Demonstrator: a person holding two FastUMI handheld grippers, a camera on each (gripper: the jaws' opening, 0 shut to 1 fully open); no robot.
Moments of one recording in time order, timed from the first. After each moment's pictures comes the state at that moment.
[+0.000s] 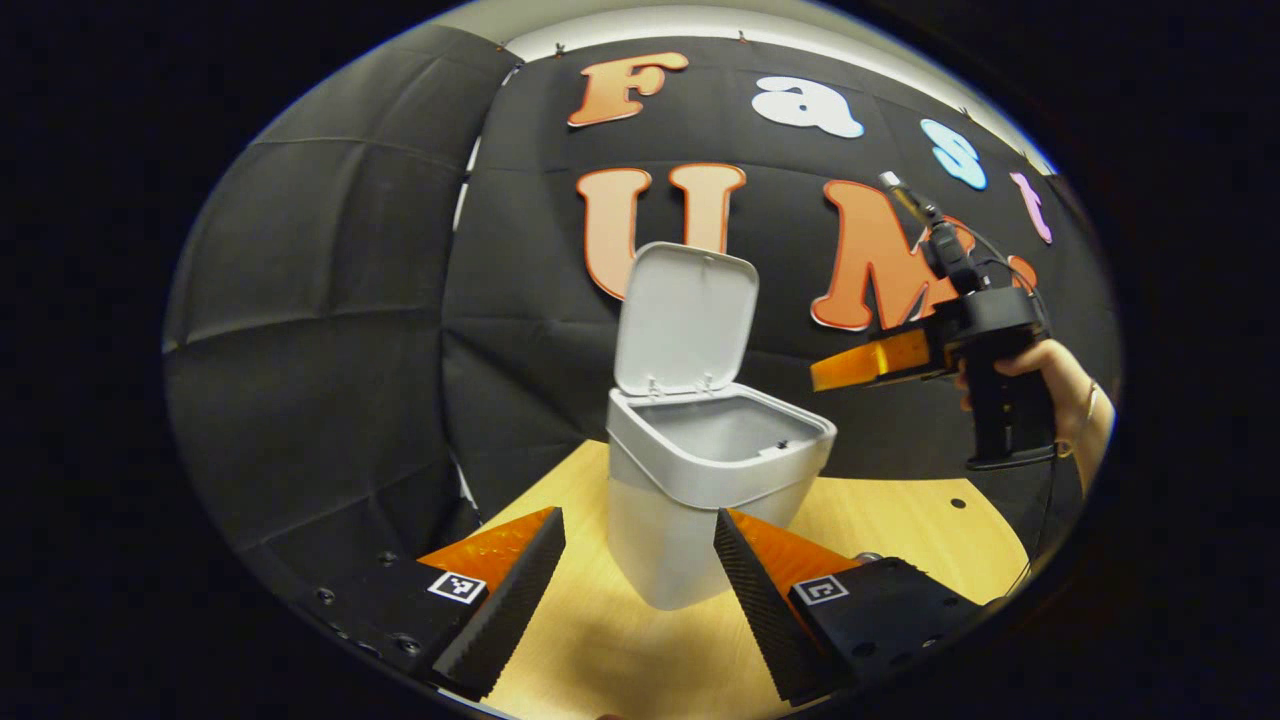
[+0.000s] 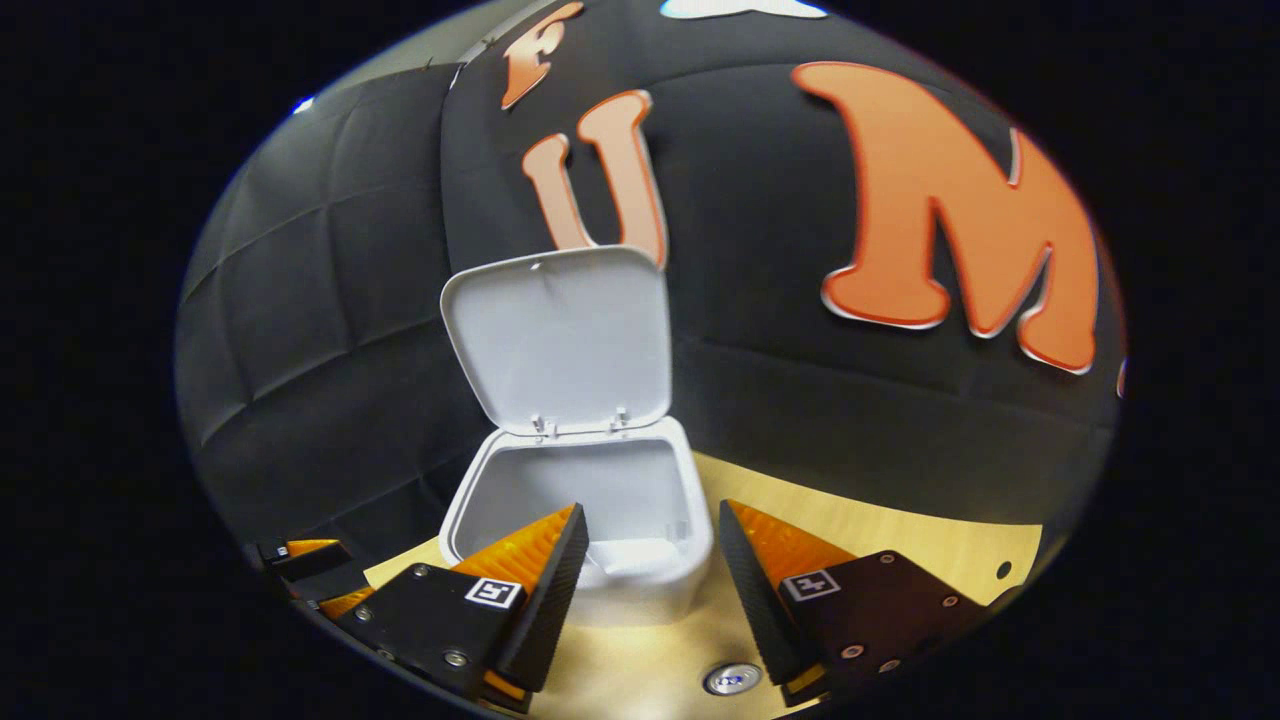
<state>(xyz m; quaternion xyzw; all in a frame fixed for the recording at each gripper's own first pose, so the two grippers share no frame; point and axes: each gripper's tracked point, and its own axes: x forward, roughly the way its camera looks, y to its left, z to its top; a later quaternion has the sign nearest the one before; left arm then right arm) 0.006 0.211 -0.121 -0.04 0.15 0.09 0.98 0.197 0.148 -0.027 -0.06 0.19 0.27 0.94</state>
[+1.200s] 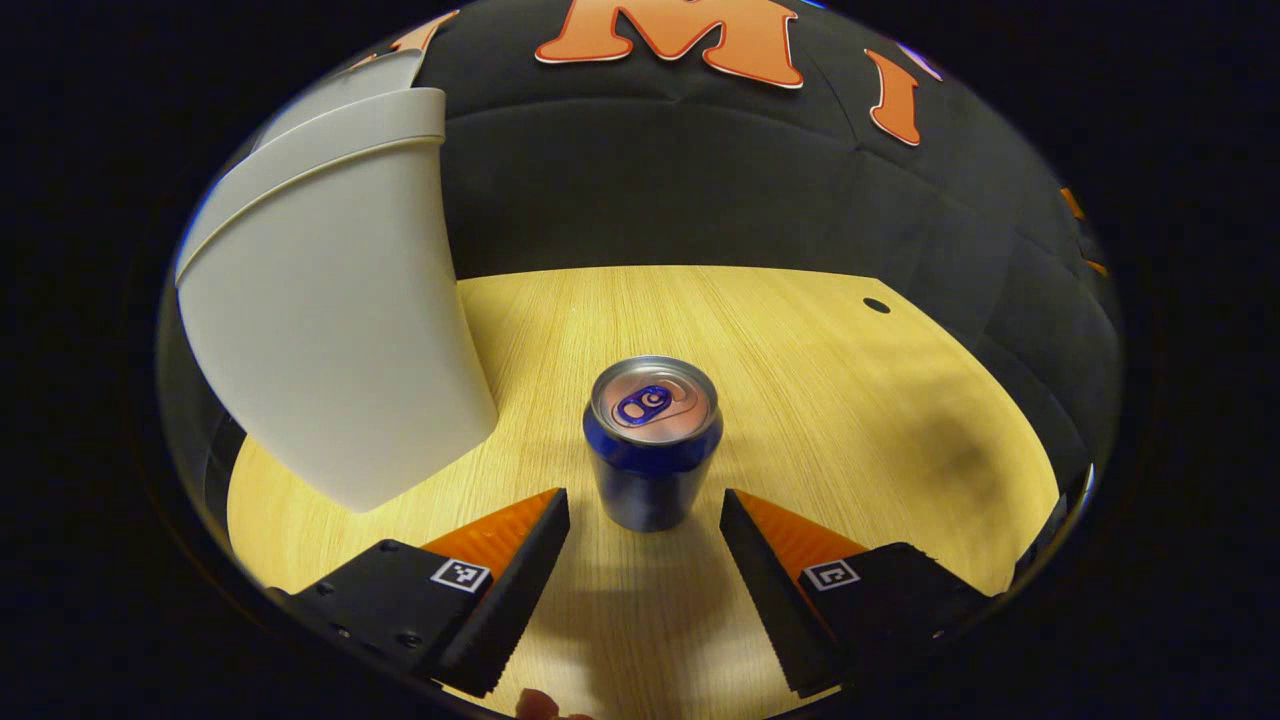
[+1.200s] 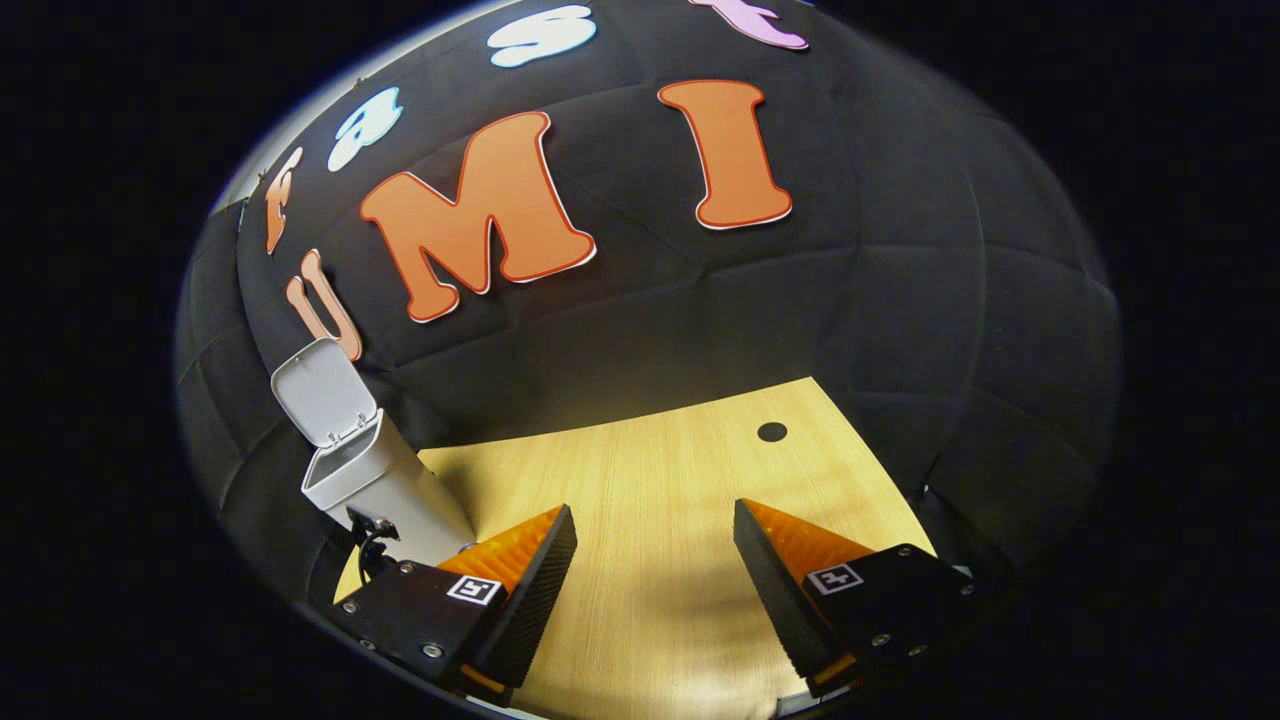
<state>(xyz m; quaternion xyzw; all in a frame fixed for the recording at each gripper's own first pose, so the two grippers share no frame) 0.070 -0.061 -0.350 0.02 0.37 -0.08 0.92 0.102 -0.233 -0.075 0.10 0.21 0.00 0.97</state>
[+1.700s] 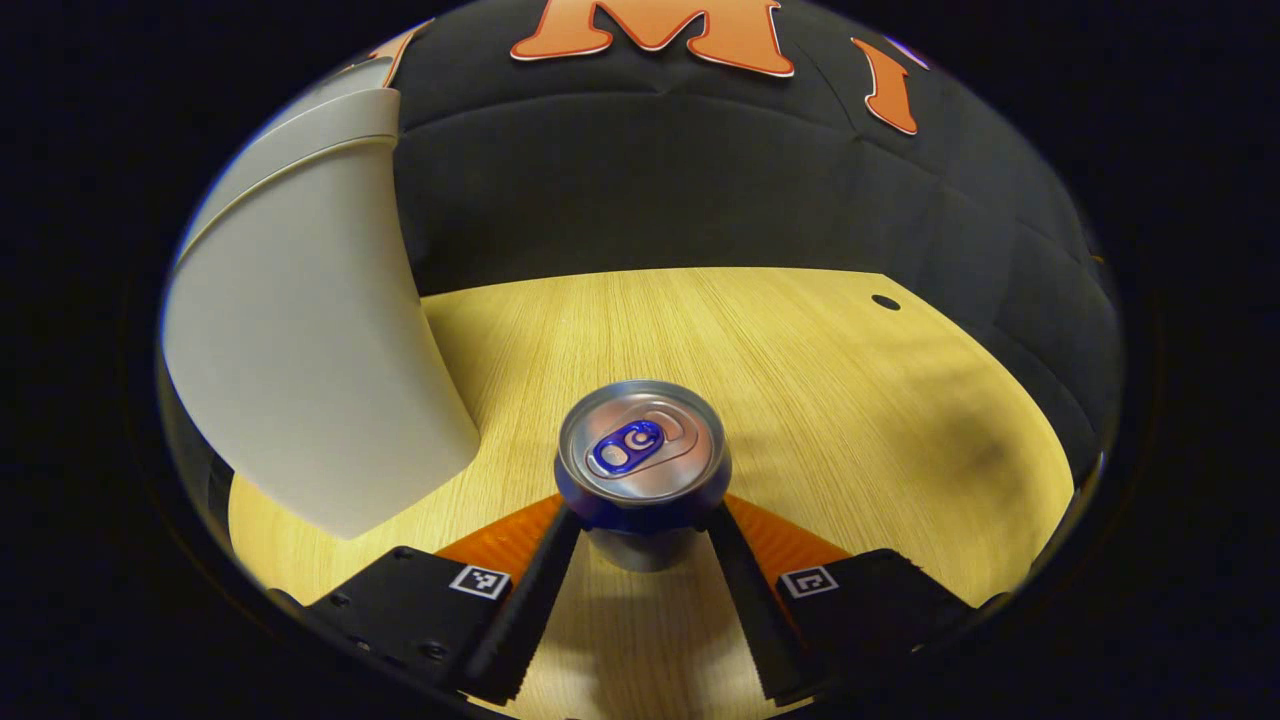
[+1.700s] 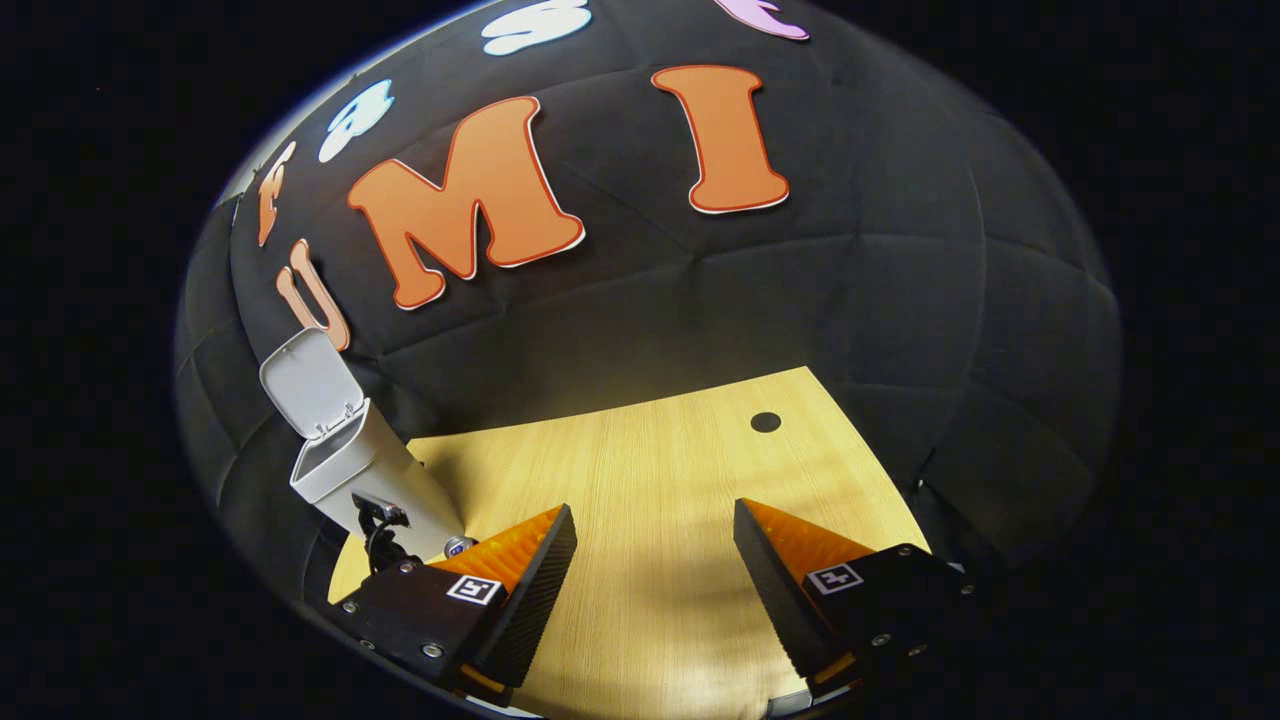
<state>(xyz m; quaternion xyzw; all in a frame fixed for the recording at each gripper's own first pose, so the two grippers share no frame) 0.078 -0.066 -0.336 0.03 0.36 -0.08 0.93 0.109 -0.235 -0.088 0.09 0.23 0.00 0.97</state>
